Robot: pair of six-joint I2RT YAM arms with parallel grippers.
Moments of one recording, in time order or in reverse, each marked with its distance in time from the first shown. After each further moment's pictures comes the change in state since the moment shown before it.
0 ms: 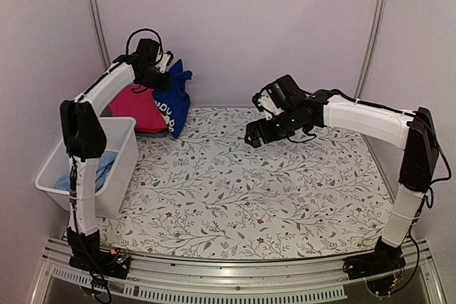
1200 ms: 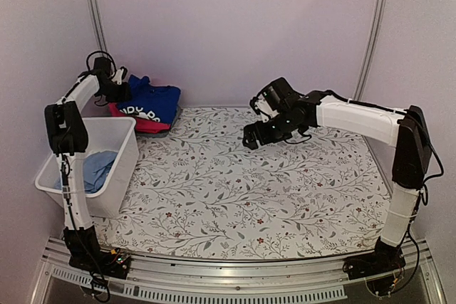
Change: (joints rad) left arm 0.374 0.090 -0.031 0.040 0.317 -0.055; right arm 0.000 0.058 0.035 -0.021 -0.003 0.021
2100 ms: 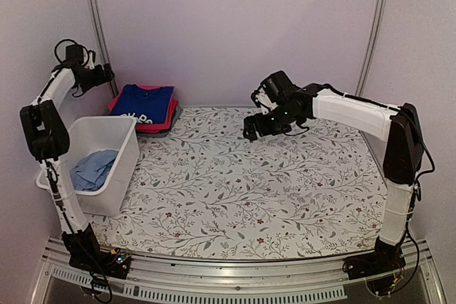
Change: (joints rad) left arm 0.127 -0.208 -0.132 0.142 -0.045 -0.188; right arm -0.046 0.077 0.129 -0.053 0.000 0.007
